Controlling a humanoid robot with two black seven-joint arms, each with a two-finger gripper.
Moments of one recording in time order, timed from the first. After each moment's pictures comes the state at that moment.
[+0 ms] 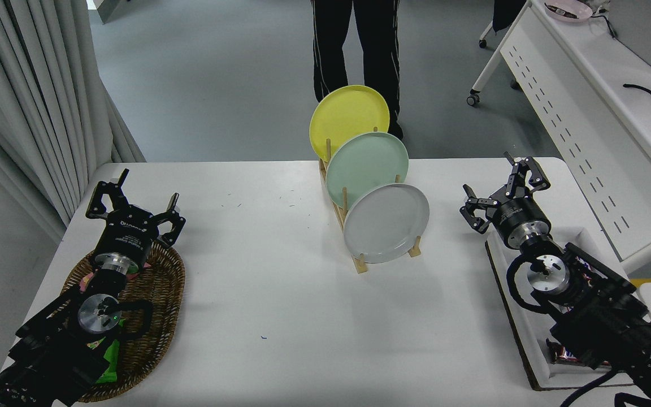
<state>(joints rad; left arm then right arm) -0.51 0.25 -1.06 -0.52 0.07 -0.57 -0.44 0.71 -0.20 0.75 0.55 0.08 0.17 0.33</state>
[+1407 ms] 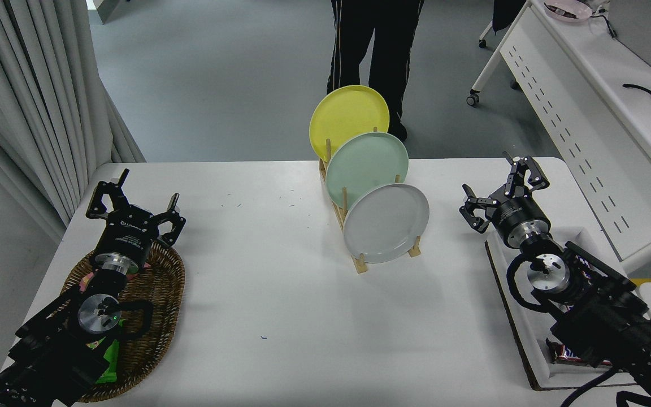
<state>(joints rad) -0.51 0.25 -1.06 -0.52 0.07 -0.57 -0.44 0.75 -0.22 0.65 0.55 0.17 0.17 0.33</state>
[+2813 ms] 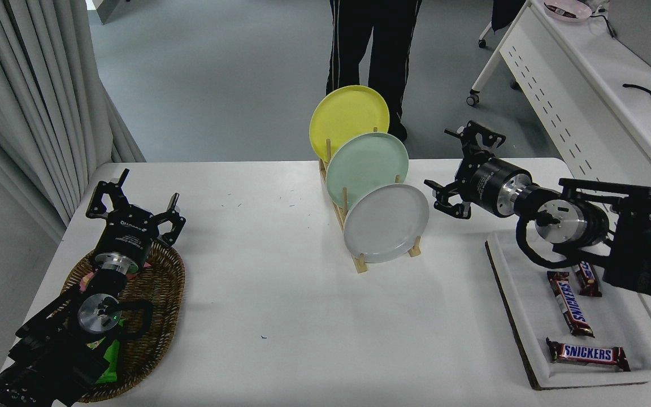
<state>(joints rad) -0.51 0.25 -1.06 -0.52 0.07 -0.57 -0.44 1.31 -0.45 -0.37 1.05 0.73 0.06 0.18</state>
